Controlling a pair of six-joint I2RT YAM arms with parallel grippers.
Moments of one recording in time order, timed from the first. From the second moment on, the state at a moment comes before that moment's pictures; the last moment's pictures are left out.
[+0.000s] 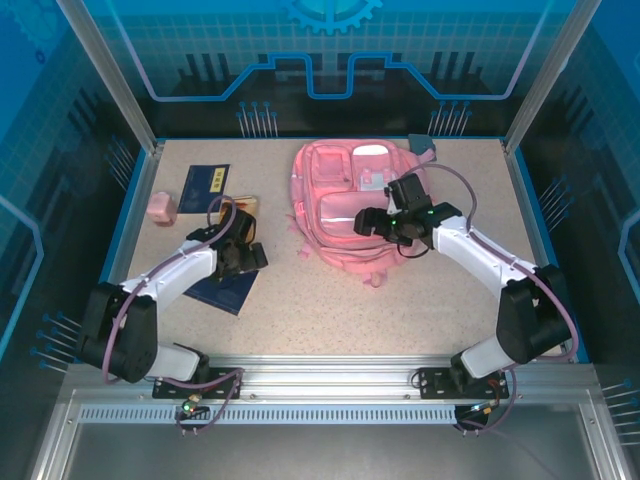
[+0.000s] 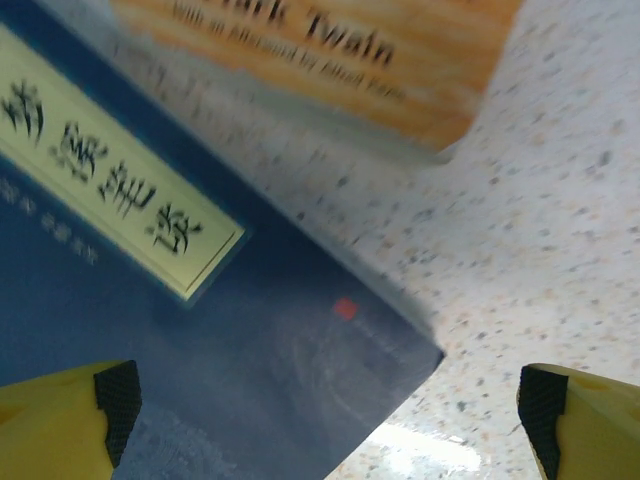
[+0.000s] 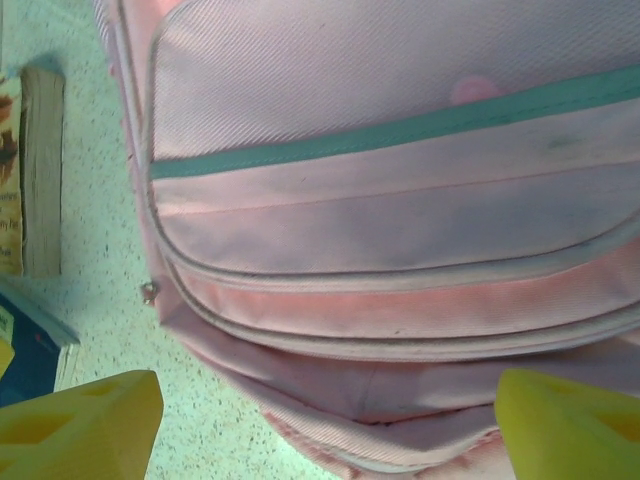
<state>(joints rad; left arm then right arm) -0.29 1.40 0.82 -0.69 -0.15 -0.72 0.43 1.50 1.10 -0.56 -0.16 0.58</state>
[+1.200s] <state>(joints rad) -0.33 1.26 0.86 -0.64 0.05 -0.76 0.69 1.77 1.38 -0.60 -0.17 0.40</state>
